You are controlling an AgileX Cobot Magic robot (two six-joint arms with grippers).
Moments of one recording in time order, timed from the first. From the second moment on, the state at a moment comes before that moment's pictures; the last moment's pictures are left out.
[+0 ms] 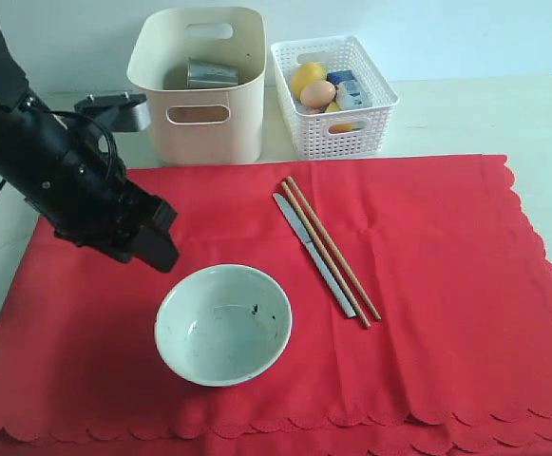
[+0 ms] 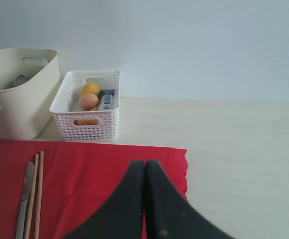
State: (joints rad) left arm -0.41 1.70 -1.04 -0.47 0.86 0.37; right arm 0.11 0.30 -0.36 0.03 0.41 0.00
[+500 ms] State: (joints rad) left arm -0.55 1.72 -0.90 -0.48 0.63 0.39; right arm 0.11 0.30 -0.36 0.03 0.41 -0.01
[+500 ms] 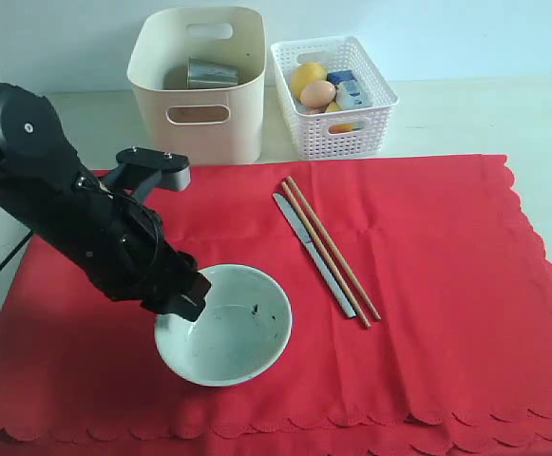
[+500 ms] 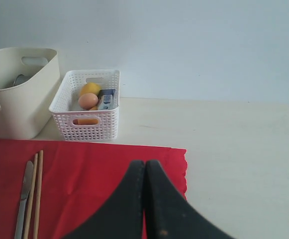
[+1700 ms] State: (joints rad) left arm -0.42 1.54 -1.07 -0.48 0.66 0.38; right arm 0.11 0.18 -0.34 0.03 0.44 -0.02
